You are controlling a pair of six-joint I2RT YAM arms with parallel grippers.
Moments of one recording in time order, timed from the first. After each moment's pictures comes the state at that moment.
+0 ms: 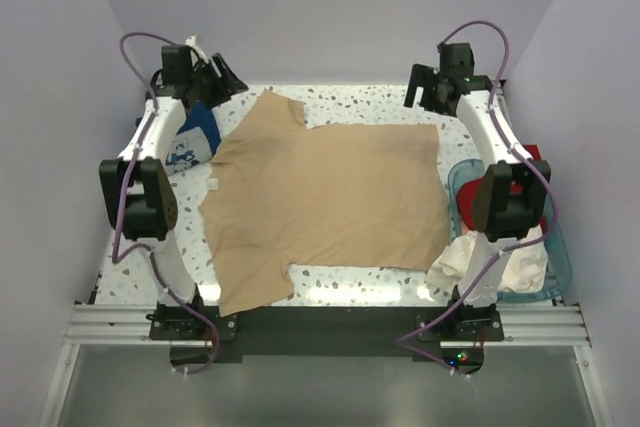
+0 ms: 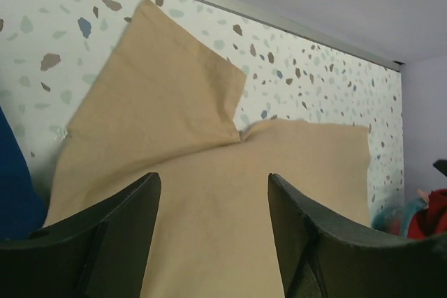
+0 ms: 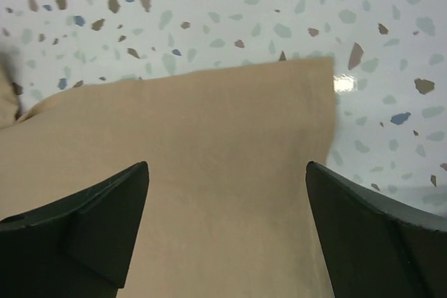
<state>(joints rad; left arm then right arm) 0.04 1.98 1.74 -0.36 0.39 -0.53 0.09 1.94 1.81 -0.67 0.06 0.27</state>
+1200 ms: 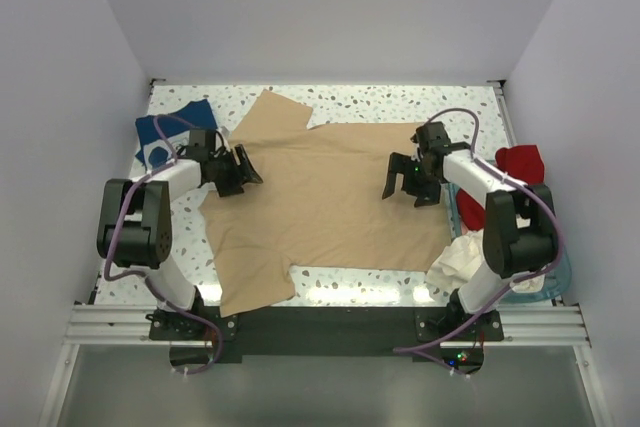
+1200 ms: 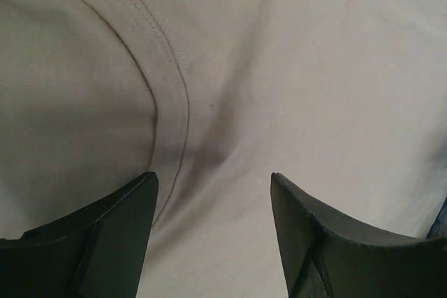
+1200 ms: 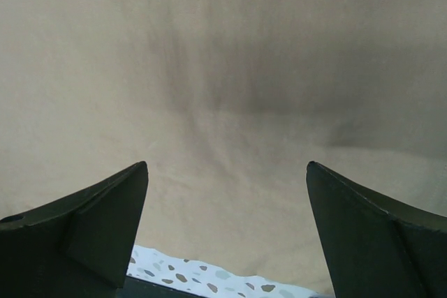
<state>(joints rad) -0.05 1.69 0.94 -0.23 0.36 -0.49 0.19 1.65 1.08 -0.64 -0.18 0.39</state>
